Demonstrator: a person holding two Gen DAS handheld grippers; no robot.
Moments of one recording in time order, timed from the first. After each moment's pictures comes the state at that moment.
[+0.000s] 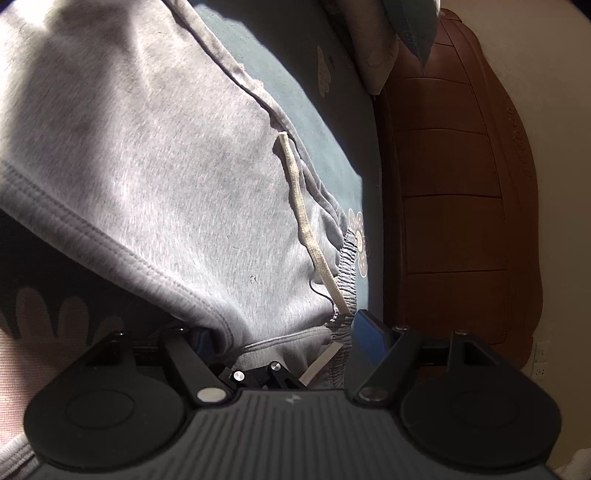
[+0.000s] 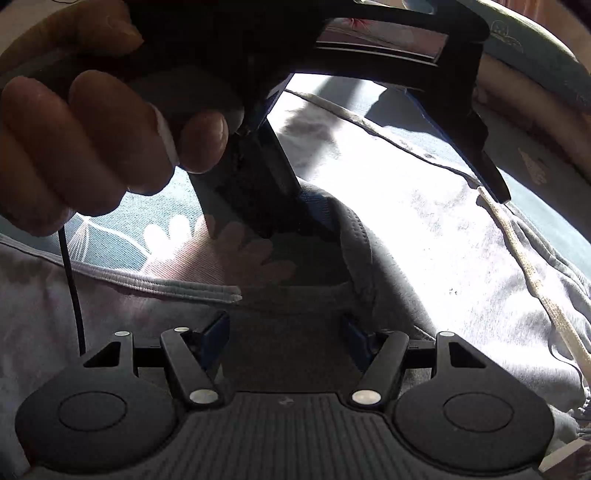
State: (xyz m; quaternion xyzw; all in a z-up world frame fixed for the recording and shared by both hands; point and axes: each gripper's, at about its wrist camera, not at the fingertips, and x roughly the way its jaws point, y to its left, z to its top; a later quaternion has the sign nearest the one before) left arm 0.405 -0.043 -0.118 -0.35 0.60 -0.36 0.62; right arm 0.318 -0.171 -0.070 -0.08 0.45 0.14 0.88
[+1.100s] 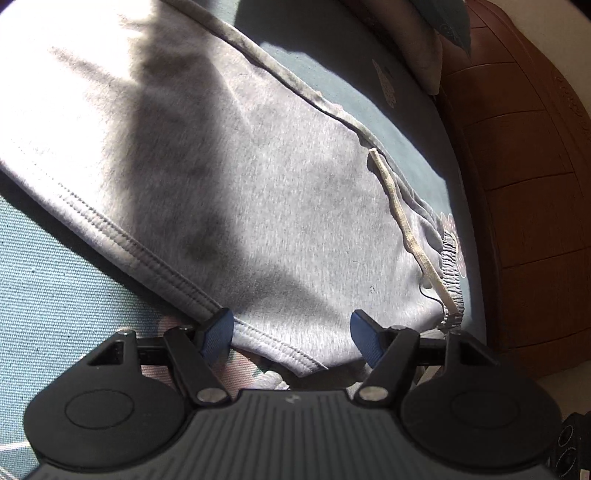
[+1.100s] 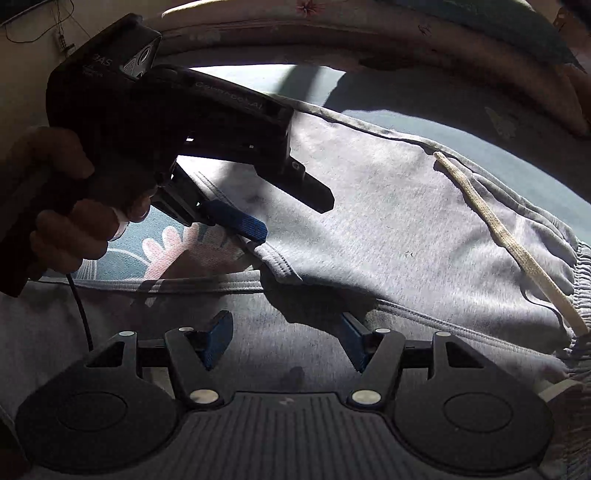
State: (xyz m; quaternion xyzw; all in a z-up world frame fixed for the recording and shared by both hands) left arm 0.399 -0.013 -0.122 -0.23 0.59 -0.28 0.73; right arm 0.285 -0.212 -0.031 -0.01 0.47 0.09 0.88
